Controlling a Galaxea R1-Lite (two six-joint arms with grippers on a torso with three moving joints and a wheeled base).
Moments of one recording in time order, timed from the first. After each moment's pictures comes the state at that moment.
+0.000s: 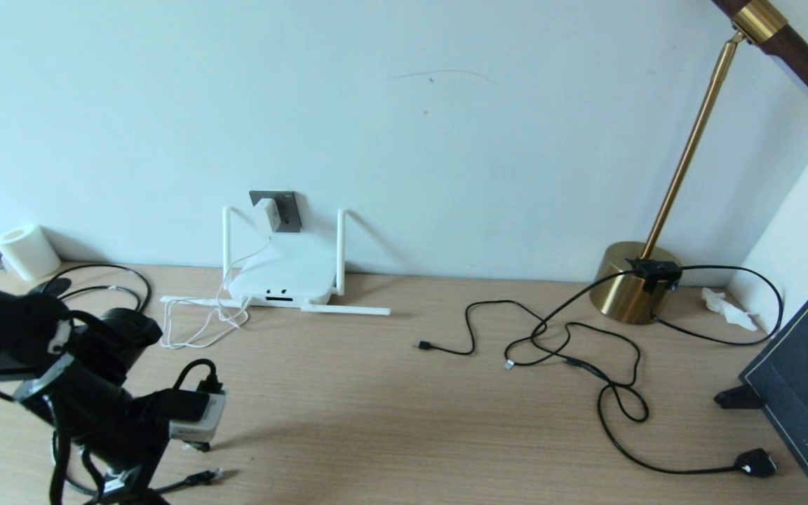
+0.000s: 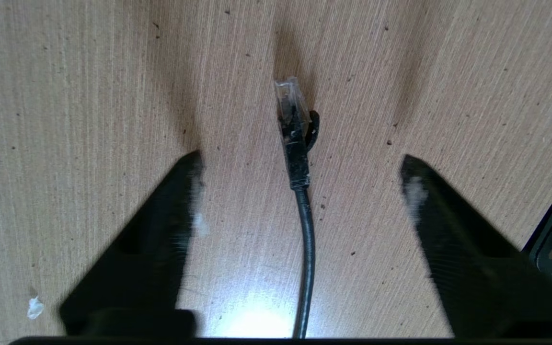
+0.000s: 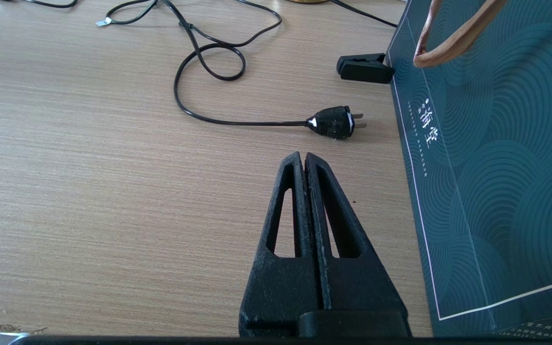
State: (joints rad) left arm 0.10 1.87 -0.95 0.59 -0.25 1.52; right arm 0.01 0.00 -0.09 0.23 -0.03 -0.05
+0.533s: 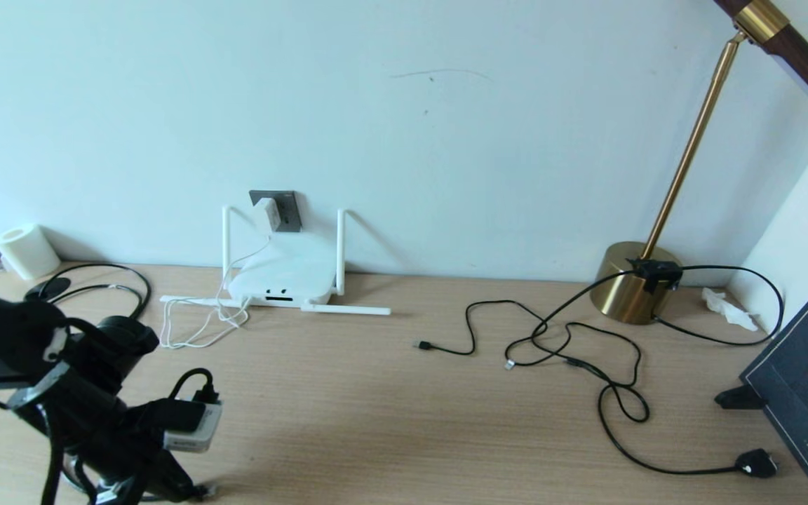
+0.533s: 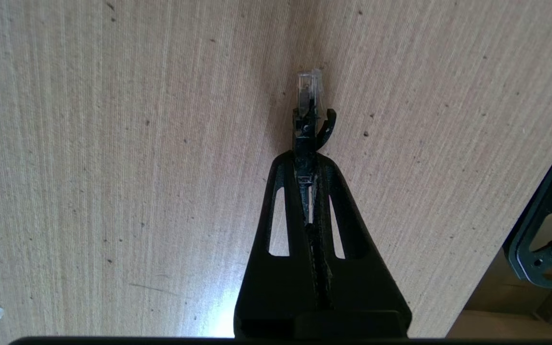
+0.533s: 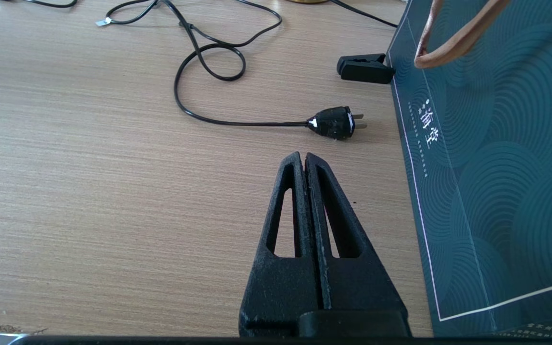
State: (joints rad) left arm 0.10 1.85 -0.92 0.59 -0.25 1.52; right arm 0.01 0.00 -0.09 0.23 -0.03 -0.05
